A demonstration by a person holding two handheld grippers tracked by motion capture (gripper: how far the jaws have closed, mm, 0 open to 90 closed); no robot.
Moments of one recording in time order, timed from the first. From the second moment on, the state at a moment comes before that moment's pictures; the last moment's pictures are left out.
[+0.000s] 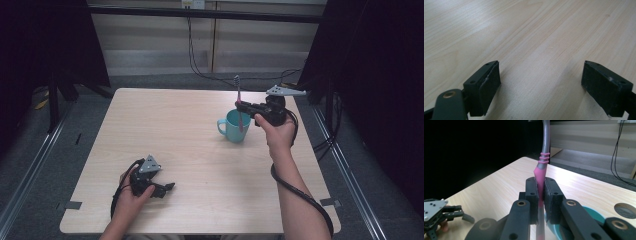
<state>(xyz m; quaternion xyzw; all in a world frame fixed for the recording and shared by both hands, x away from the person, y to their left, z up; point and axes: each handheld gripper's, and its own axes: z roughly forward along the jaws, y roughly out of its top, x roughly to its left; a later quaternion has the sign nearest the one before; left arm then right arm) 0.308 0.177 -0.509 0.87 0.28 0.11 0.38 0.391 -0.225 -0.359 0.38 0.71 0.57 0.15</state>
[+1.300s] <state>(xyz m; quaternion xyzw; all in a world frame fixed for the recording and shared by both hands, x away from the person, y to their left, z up) 0.308 0.177 -0.509 0.87 0.28 0.11 0.38 0.418 -0.221 -0.355 0.39 0.70 0.58 0.16</state>
